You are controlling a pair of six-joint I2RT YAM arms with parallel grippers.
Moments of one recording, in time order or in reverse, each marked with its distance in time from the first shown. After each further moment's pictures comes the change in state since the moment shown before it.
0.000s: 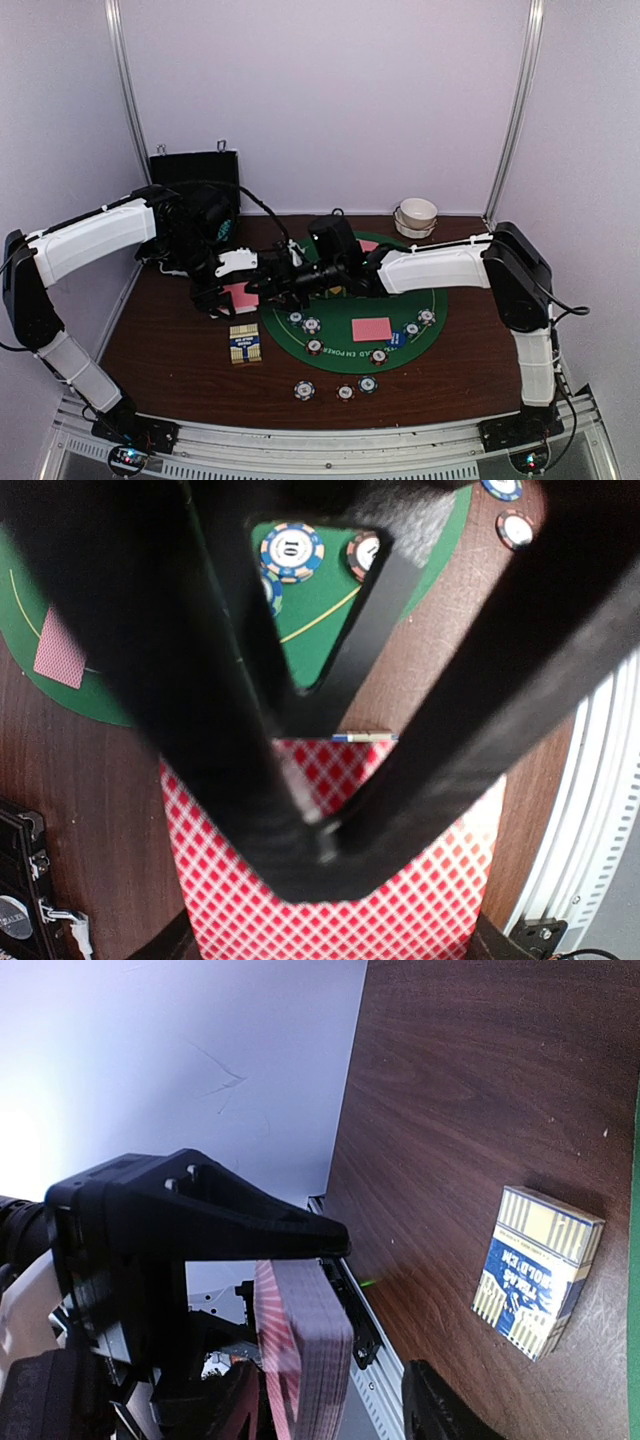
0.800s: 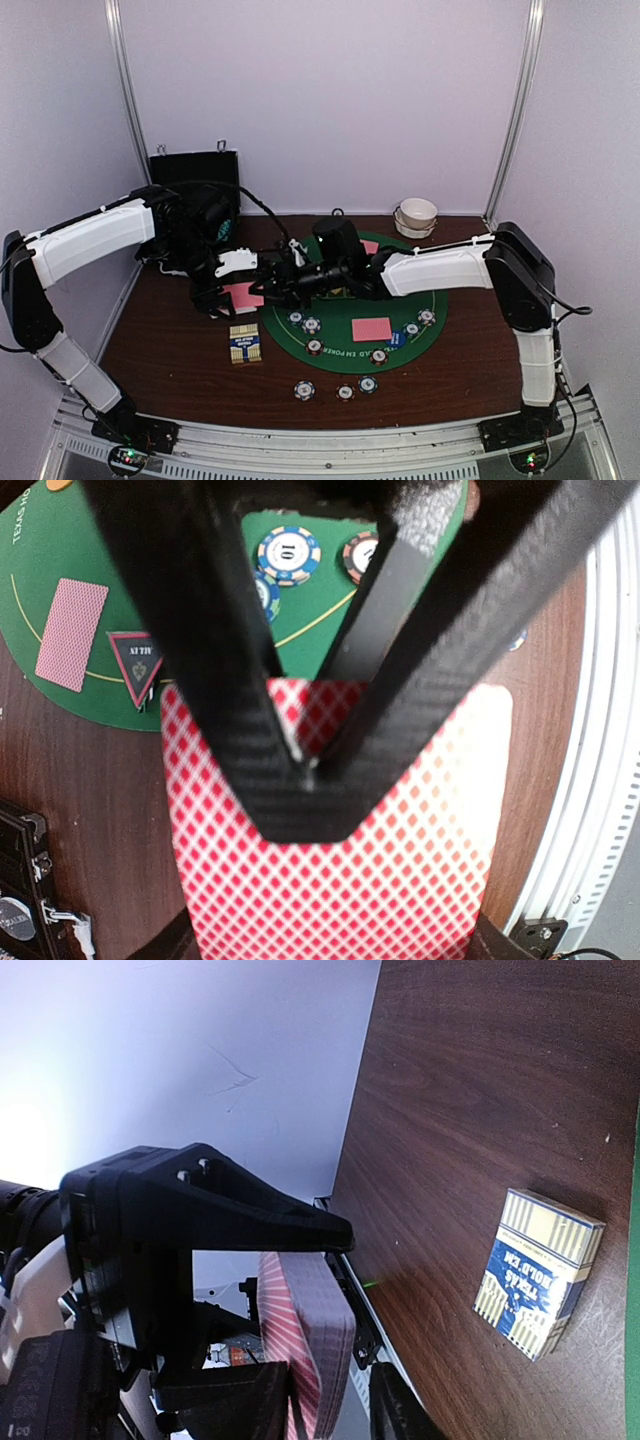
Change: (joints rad) left arm 0.000 -0.008 -0.001 0.000 0.000 0.000; right arm -0.011 -0.004 -0.039 0.082 -0.002 0.003
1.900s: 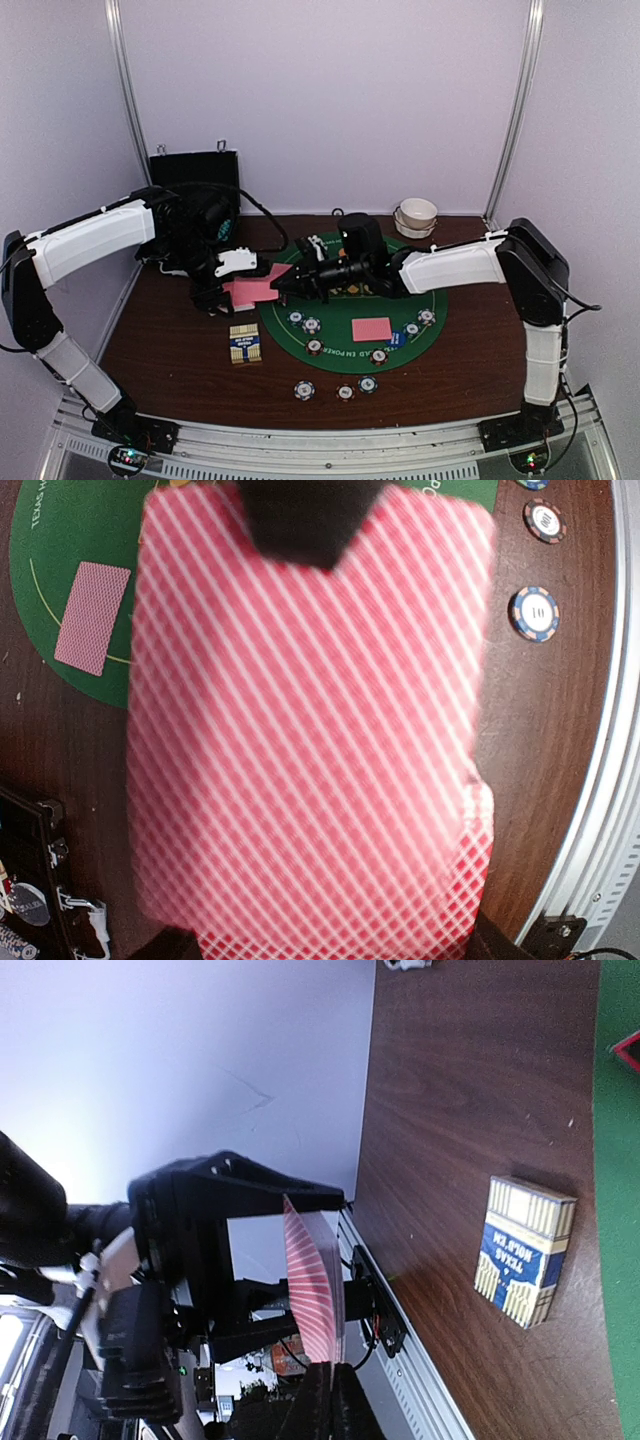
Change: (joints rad) left arm 0.000 -0.001 -0.010 0.025 -0.060 0.000; right arm -0.073 -0.073 -0.139 0.124 -0.066 0.135
